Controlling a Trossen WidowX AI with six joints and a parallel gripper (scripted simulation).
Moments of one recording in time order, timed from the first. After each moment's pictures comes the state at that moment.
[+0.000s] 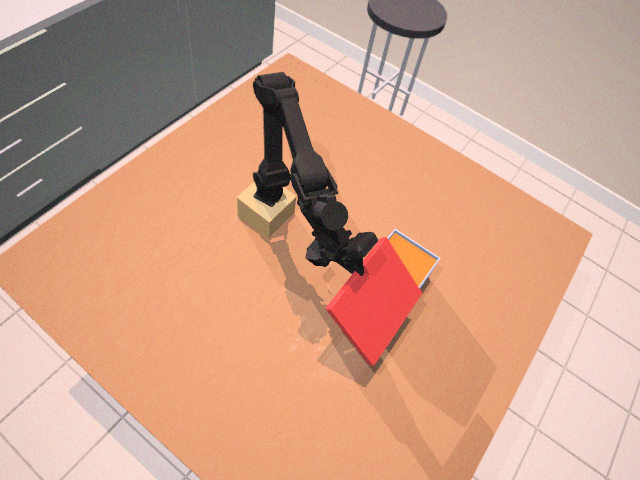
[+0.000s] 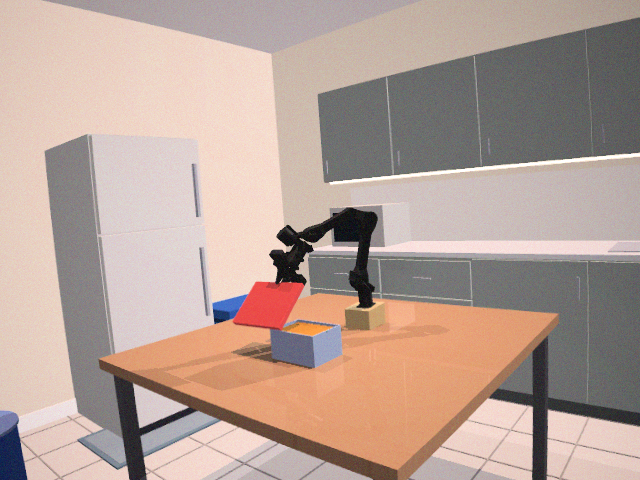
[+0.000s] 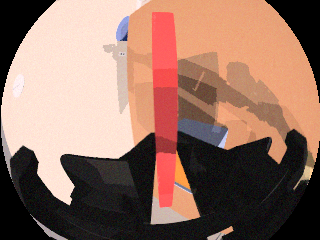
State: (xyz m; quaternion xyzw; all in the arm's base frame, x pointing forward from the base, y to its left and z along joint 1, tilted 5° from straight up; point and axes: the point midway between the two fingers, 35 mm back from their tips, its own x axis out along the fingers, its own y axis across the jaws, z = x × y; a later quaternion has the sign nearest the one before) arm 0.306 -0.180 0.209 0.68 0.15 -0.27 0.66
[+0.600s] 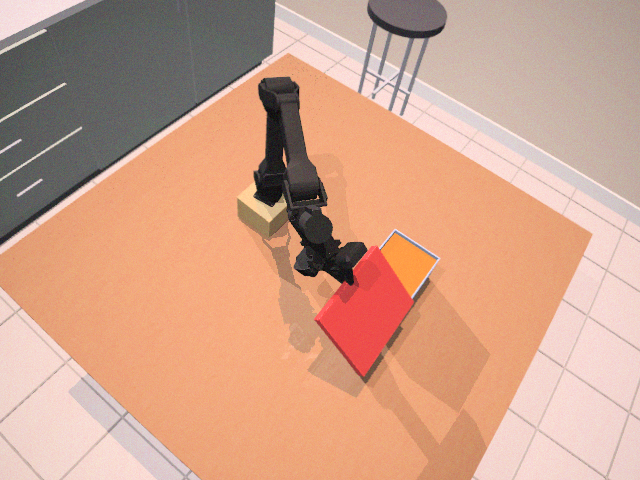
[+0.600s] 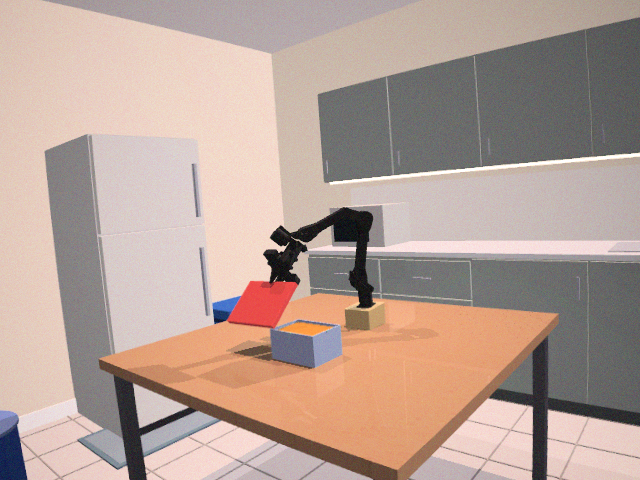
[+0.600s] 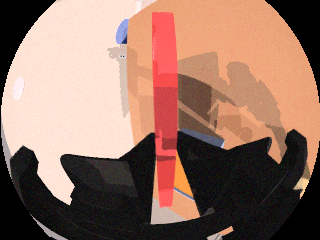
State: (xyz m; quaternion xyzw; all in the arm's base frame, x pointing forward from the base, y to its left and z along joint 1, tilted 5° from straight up) arm 0.297 -0.215 0.210 0.68 0.15 -0.27 0.66
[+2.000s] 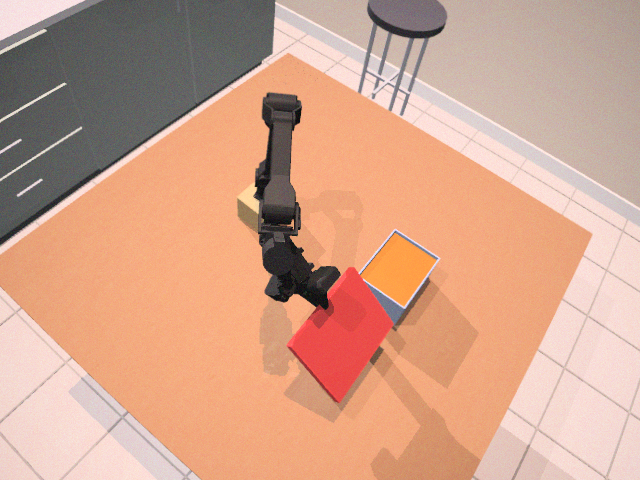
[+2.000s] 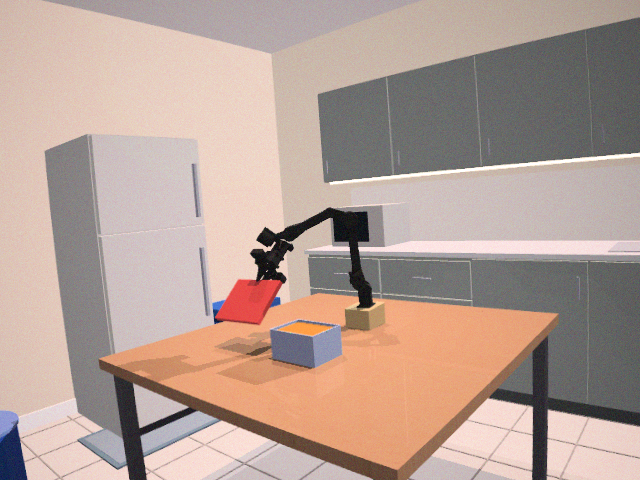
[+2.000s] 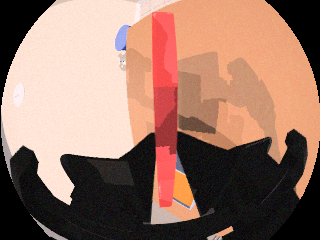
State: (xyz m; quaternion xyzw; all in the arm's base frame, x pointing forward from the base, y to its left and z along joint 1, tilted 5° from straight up) arm 0.274 -0.295 0.213 0.68 0.15 -0.27 0.67
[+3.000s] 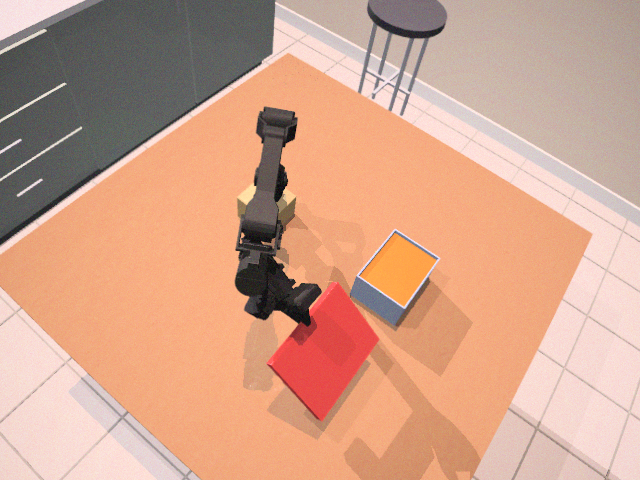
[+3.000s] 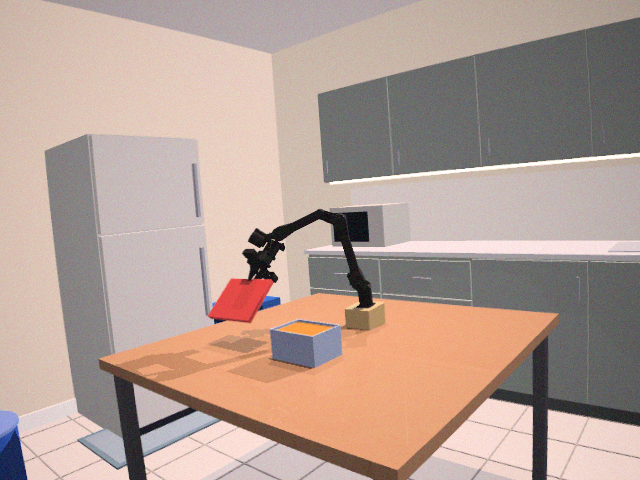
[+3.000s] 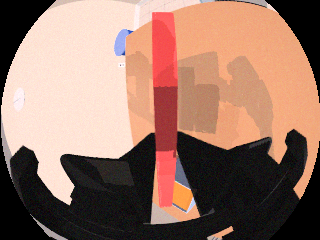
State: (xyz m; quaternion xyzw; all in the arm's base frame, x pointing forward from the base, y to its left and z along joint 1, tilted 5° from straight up) arm 0.258 -0.347 0.215 0.68 0.15 -0.28 0.67
